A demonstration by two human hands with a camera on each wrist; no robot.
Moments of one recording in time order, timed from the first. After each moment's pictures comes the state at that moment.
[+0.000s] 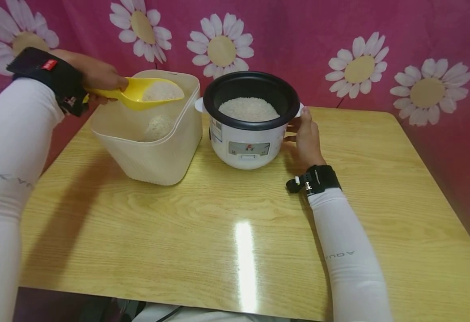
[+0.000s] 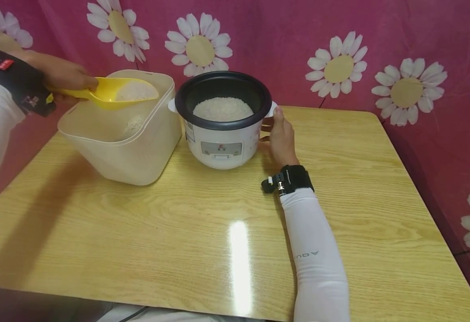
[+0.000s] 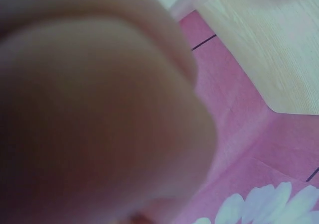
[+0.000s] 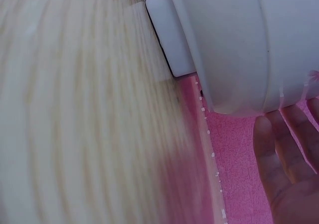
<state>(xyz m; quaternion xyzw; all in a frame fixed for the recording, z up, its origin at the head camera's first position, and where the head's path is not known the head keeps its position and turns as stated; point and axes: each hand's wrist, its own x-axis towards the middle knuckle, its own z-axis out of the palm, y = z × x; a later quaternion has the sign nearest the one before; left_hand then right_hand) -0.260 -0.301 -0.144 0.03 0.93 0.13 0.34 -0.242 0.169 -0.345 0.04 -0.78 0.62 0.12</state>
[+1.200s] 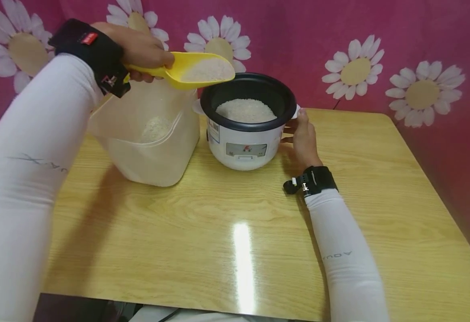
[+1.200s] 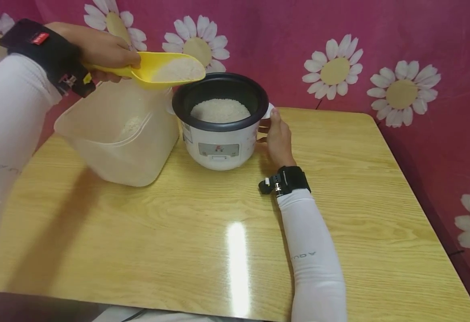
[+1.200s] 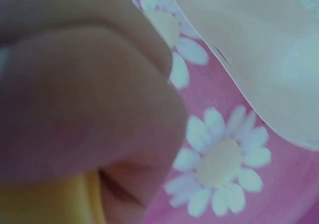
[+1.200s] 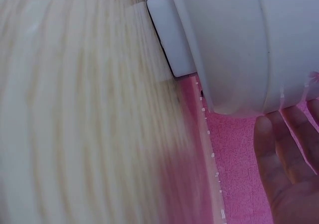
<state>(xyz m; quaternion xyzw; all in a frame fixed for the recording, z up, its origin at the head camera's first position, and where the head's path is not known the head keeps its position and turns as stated) -0.254 -0.203 -0.105 0.06 0.96 0.15 0.24 -0.241 0.171 -0.343 0.04 -0.78 0.61 0.11</state>
